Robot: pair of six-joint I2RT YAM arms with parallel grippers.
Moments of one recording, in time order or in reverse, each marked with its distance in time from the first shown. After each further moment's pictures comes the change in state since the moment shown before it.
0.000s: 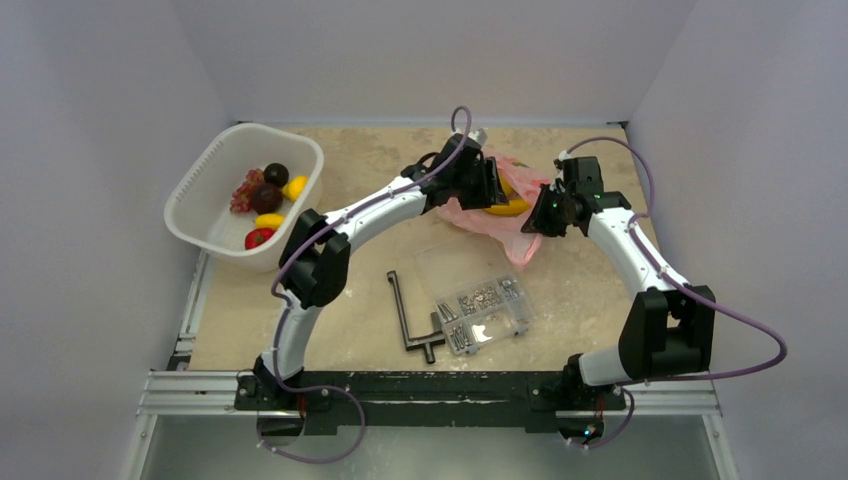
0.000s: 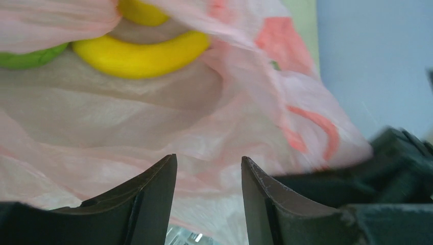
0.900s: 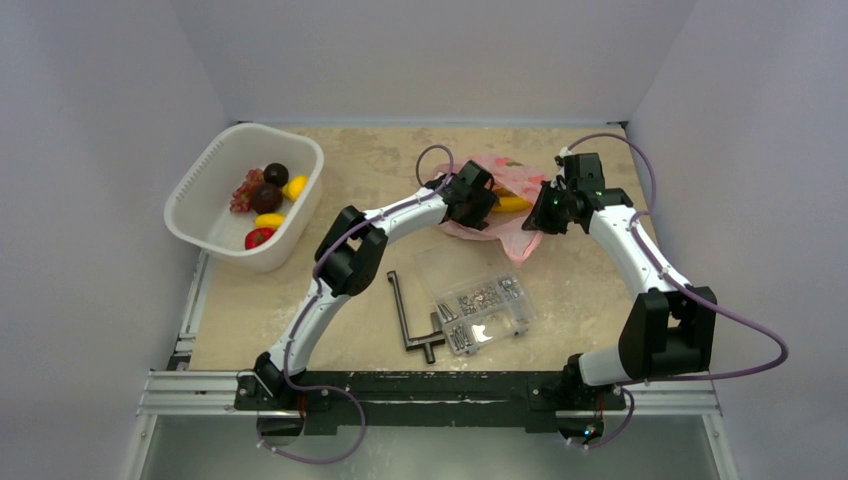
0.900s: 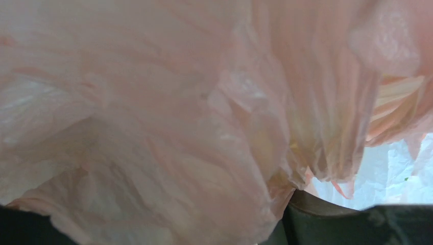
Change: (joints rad) left arm -0.003 0.303 0.129 -0.093 -0.268 -0.948; right arm 0.000 0.000 0.032 -0.030 0.004 -0.003
